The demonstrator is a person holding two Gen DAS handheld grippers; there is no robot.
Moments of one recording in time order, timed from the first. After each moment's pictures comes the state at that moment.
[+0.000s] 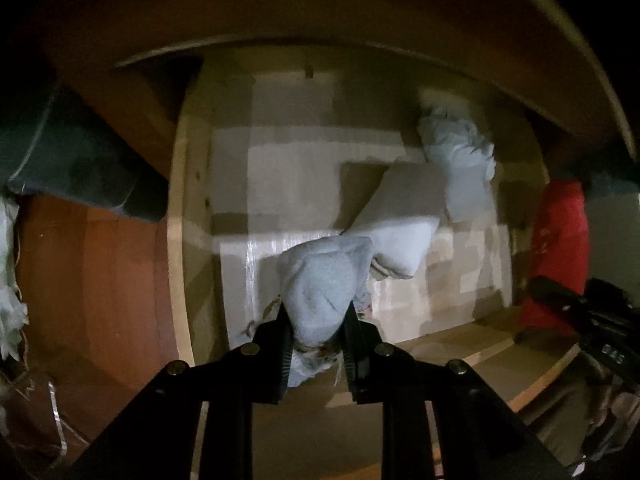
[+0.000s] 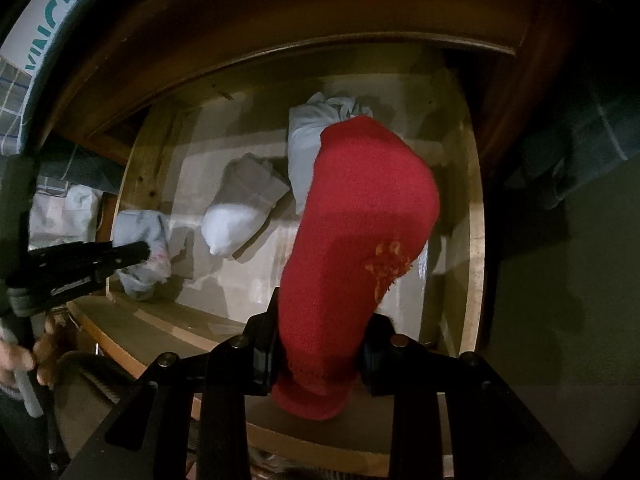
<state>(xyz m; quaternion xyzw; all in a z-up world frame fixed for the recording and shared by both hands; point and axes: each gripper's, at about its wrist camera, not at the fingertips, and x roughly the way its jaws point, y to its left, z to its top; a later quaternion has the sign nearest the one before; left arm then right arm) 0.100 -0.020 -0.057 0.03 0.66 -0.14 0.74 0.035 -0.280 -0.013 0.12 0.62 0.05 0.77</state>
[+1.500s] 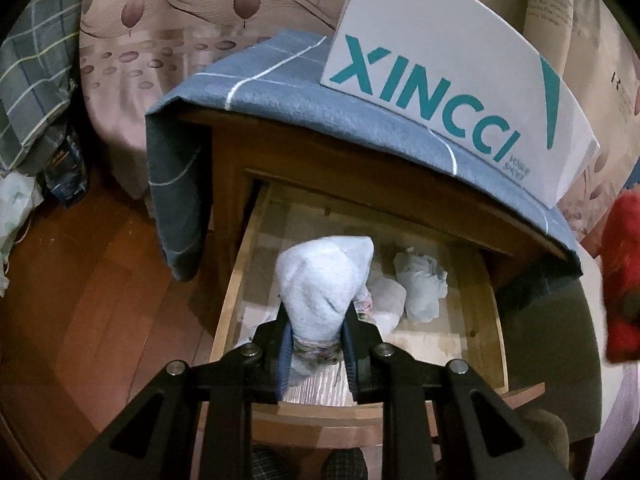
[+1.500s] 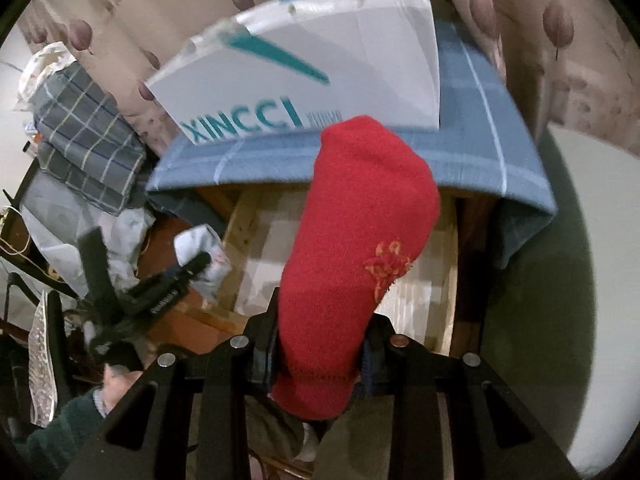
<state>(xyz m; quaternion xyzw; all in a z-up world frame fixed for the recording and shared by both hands) 0.034 0.032 0.018 -0.10 0.45 -0.10 0.88 -0.017 -0.268 0.153 0.10 0.50 0.10 0.85</state>
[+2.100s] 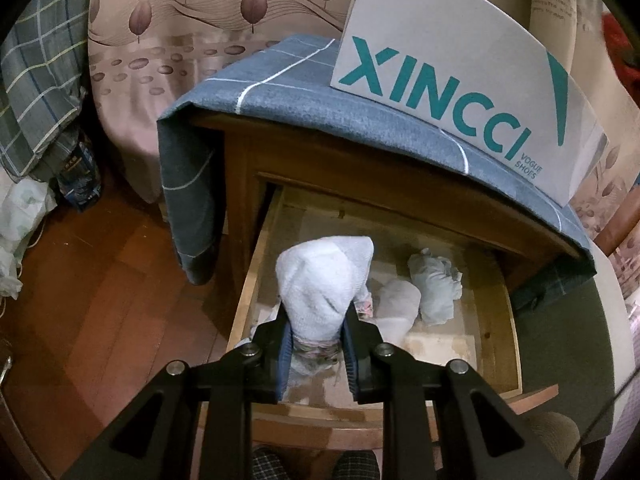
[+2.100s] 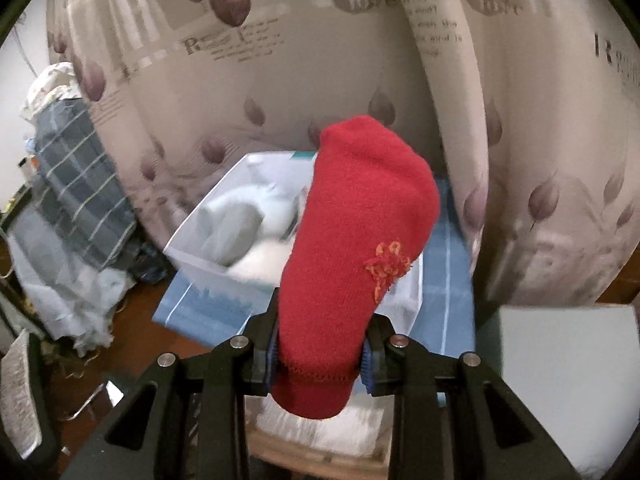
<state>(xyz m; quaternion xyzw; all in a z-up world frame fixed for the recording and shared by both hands) 0.034 0.029 0.018 -0.08 0.44 -0.08 0.89 0.078 -0.264 0.288 0.03 0.39 0.04 0.92</state>
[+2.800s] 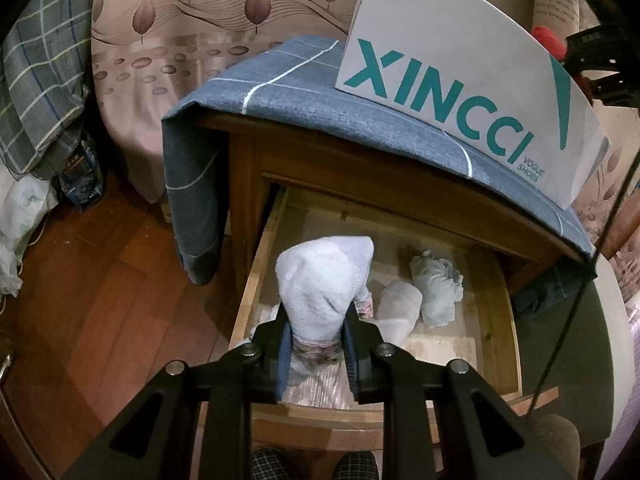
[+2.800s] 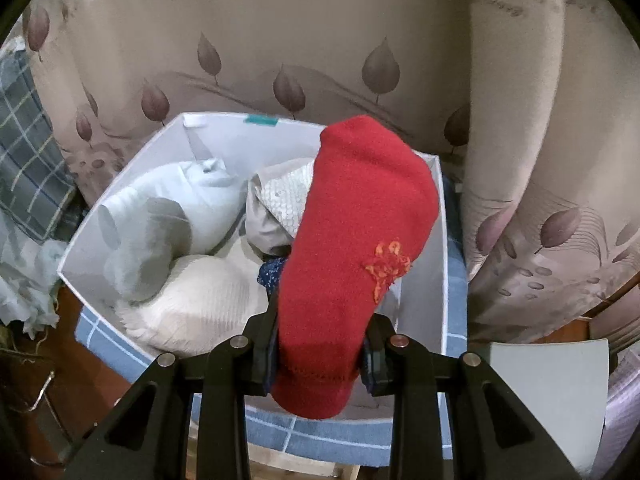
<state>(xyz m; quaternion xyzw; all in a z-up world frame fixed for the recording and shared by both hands) 0.034 0.034 0.019 -0.09 0.44 -0.08 0.89 0.186 -0.243 0.223 -0.05 0.47 -0.01 0.88</state>
